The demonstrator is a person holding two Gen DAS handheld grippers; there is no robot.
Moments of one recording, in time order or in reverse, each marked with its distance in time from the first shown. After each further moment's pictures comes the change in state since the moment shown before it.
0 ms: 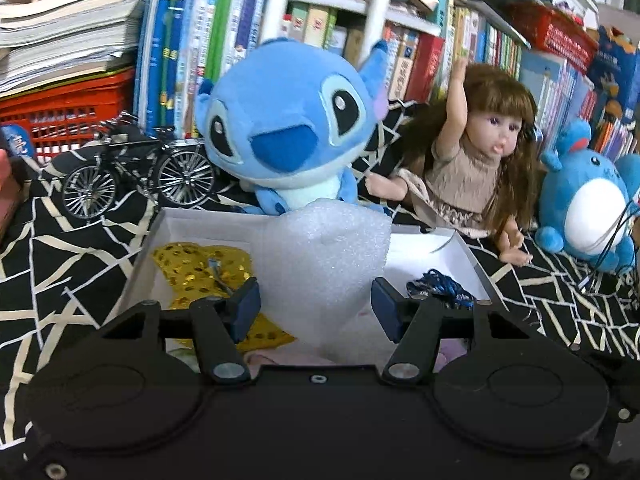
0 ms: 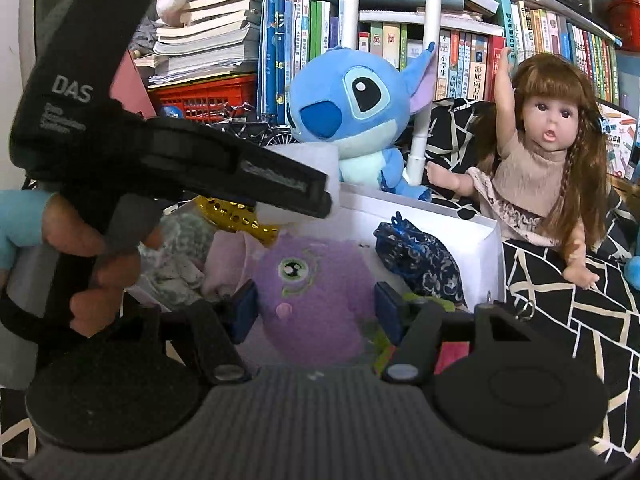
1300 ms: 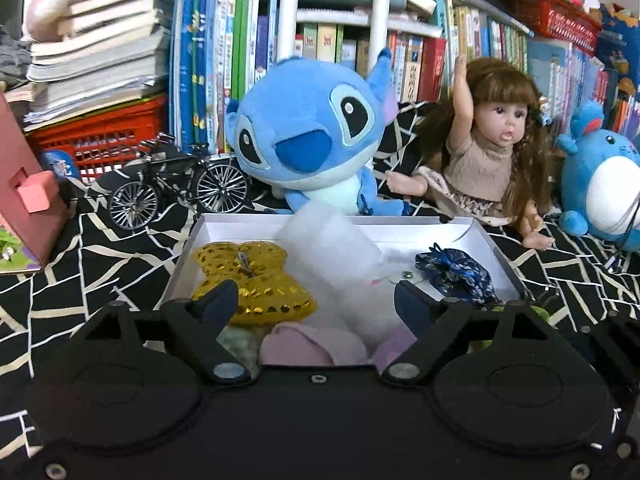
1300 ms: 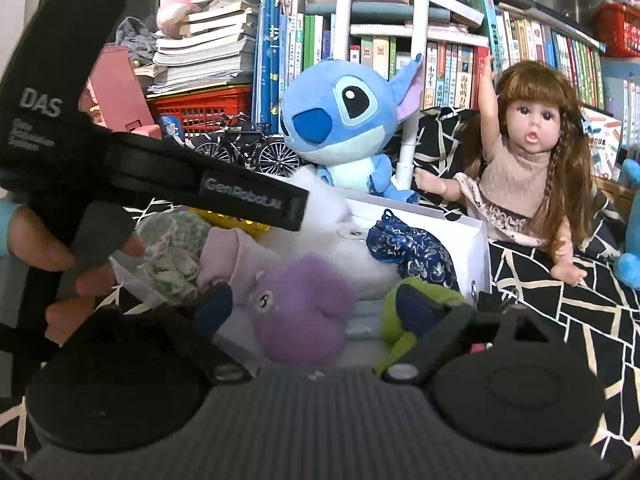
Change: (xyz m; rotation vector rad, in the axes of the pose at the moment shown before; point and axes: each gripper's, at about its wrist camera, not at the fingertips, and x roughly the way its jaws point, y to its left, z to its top) left arm -0.029 -0.013 -0.017 0.068 -0.049 0.132; right arm -0.014 -0.001 -0.014 -0.011 -0.061 -0.026
